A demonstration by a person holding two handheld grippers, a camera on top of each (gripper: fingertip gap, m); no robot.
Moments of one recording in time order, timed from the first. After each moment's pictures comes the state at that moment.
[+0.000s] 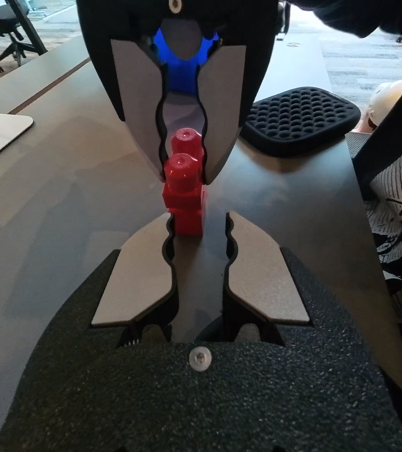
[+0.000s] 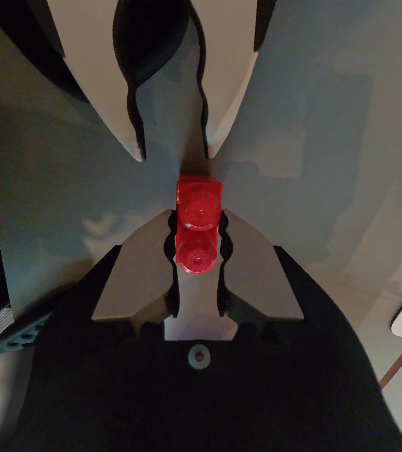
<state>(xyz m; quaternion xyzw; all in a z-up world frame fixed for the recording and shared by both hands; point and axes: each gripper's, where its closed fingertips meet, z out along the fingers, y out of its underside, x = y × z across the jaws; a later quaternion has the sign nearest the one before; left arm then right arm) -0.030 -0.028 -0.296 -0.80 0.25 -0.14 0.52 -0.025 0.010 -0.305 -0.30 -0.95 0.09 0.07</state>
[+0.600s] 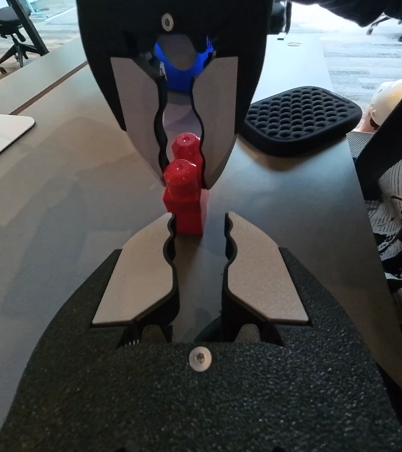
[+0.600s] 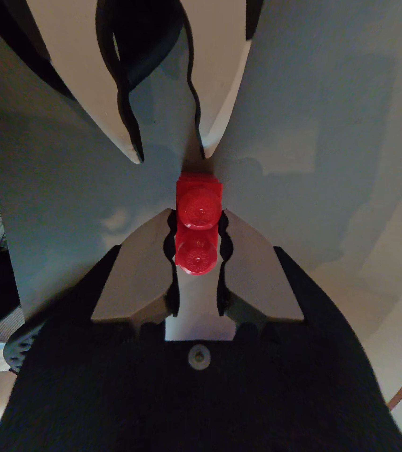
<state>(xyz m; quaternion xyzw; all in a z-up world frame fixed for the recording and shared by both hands) -0.029 -0.028 -0.297 -0.80 0.25 -0.13 0.52 -0.023 0.009 -0.310 -0.32 -0.94 0.10 0.05</state>
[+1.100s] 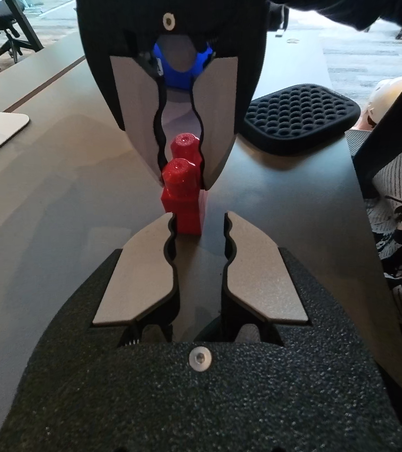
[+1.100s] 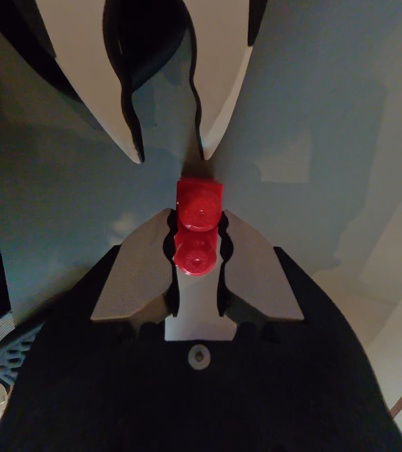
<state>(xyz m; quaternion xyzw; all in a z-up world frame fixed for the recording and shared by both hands) -0.028 -0.027 -0.299 -0.80 0.26 -0.14 0.52 -0.023 0.008 -0.312 -0.31 -0.94 0.11 0.06</state>
